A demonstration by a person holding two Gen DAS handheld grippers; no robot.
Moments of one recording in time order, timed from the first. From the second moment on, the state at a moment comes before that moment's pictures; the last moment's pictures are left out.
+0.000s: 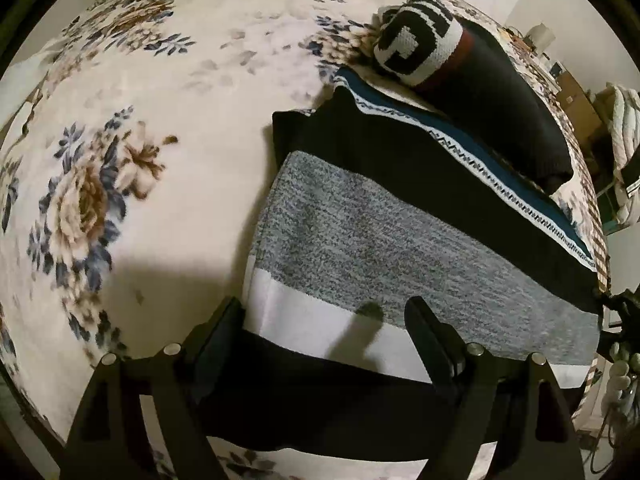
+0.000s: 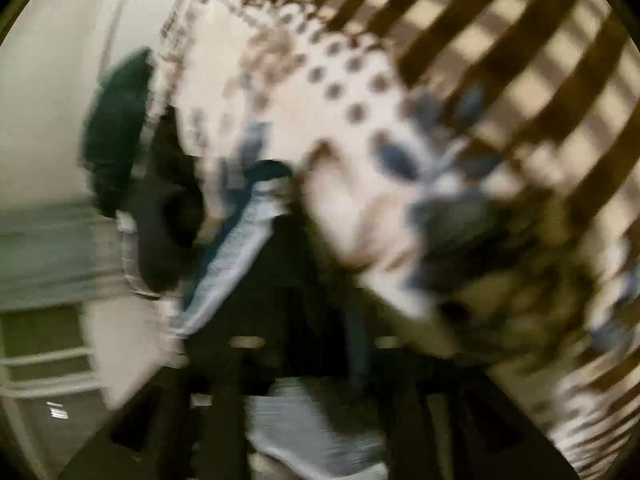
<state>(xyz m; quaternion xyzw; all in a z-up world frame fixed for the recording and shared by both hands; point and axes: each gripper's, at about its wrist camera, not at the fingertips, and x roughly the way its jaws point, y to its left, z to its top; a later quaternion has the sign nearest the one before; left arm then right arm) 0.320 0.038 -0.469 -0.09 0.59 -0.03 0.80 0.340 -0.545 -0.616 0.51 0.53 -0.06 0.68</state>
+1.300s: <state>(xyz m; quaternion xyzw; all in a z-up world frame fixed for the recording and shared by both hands) 0.452 0.121 -0.565 -0.53 0.56 -0.15 0.62 0.363 -0.494 -0.609 0.42 0.57 -0.06 0.70</state>
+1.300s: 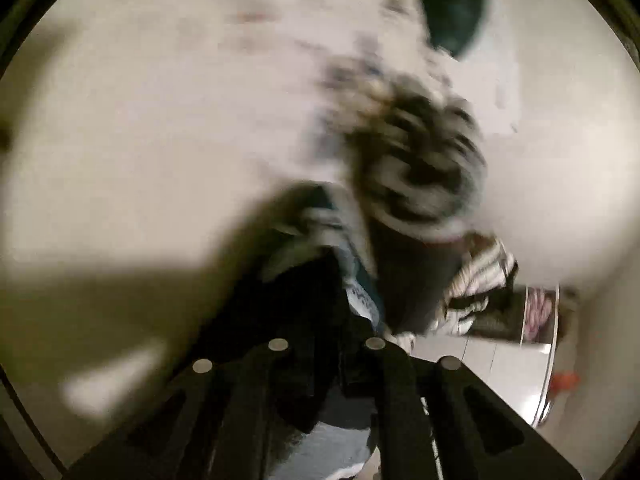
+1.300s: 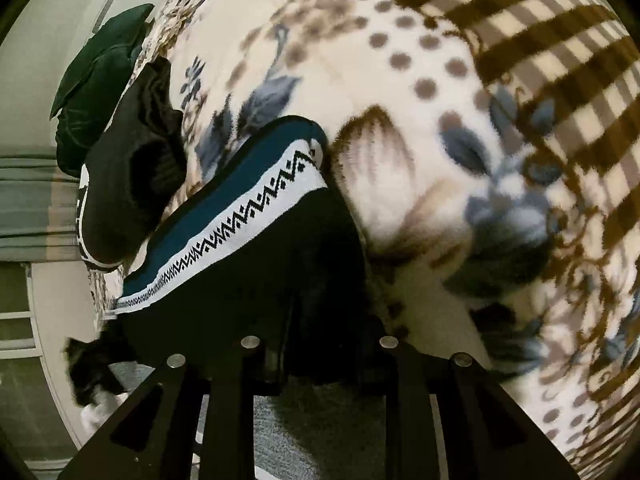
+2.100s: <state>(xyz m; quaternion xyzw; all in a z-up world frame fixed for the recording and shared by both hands) 0.452 0.043 -0.471 -0.12 0.59 -0.05 0.80 0.365 -0.508 -0.578 0.38 0.56 -0.10 0.73</state>
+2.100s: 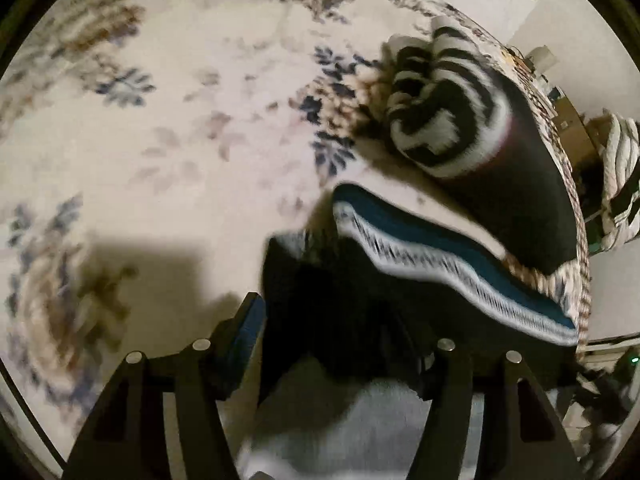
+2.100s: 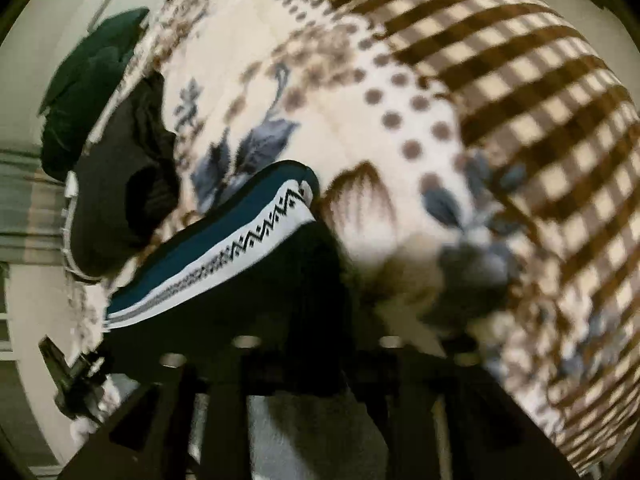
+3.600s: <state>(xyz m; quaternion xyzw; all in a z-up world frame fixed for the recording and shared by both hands) 0.344 -0.071 -0.526 -0.05 0.65 -0.11 0.75 0.174 -0.388 -0.640 0.69 0.22 -0.13 0.68</state>
